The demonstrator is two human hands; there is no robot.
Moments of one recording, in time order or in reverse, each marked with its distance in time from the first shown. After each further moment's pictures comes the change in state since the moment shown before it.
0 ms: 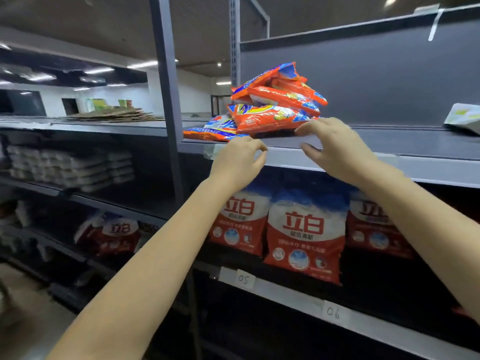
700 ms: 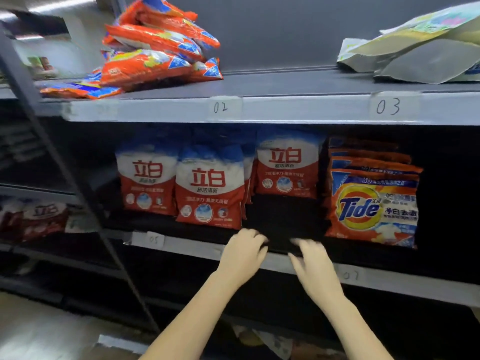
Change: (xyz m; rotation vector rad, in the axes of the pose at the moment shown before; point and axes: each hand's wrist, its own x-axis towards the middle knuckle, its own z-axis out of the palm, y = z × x) left_hand -0.153 0.208 0.232 -0.157 -0.530 0.050; right_hand -0.339 0.136 0.069 0.219 -0.272 0.640
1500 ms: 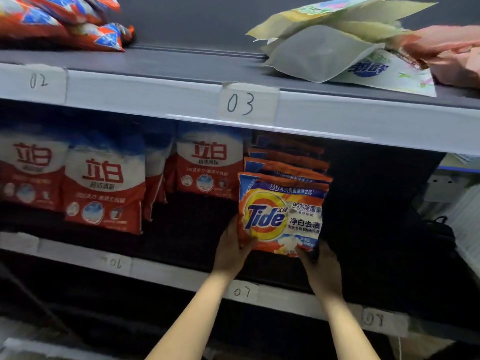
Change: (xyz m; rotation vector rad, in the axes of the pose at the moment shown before) left_hand 0.132 0.142 0.139 -0.873 0.141 -0.327; right_hand 0.041 0.229 -0.092 0.184 0.150 0.399
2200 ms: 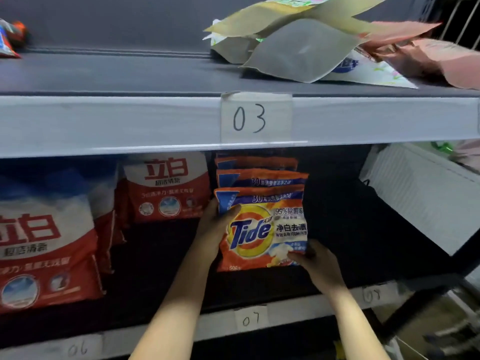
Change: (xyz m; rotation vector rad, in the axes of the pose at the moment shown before) left_hand 0.088 0.039 -0.037 -0.644 -0.338 -0.032; right_hand -0.005 -0.021 -0.004 0.153 -0.015 0.188
